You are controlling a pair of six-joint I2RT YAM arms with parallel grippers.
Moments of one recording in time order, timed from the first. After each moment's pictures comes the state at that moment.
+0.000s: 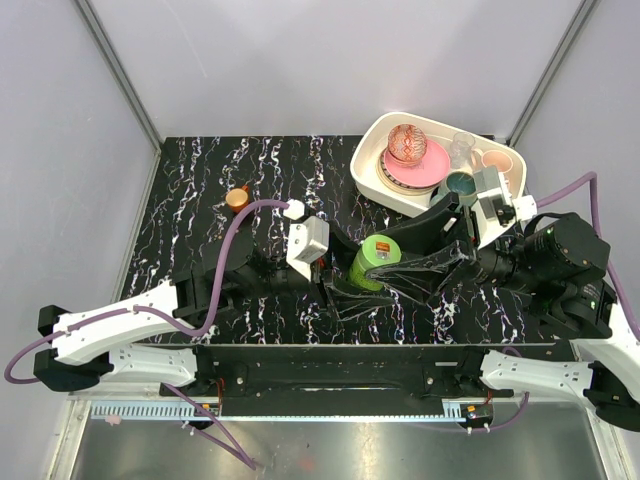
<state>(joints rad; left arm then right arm) -1.30 1.08 1.25 0.06 0.29 -0.17 1.09 0.86 1.44 -0.29 -0.32 0.26</state>
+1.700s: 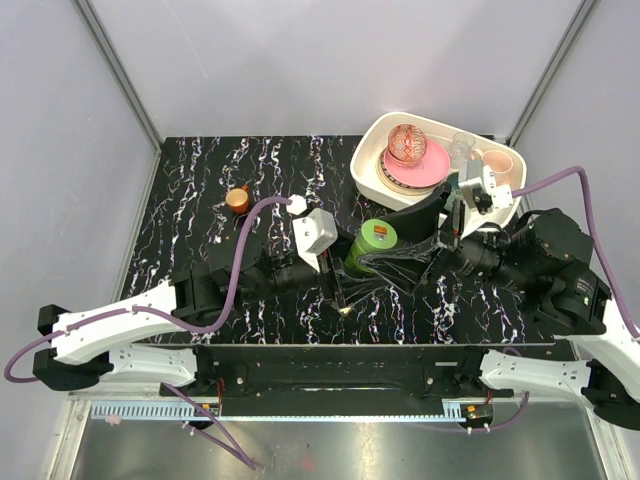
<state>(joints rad) -1.31 1.08 1.26 -0.03 0.08 -0.14 1.09 0.88 1.44 -0.35 -0.19 0.24</state>
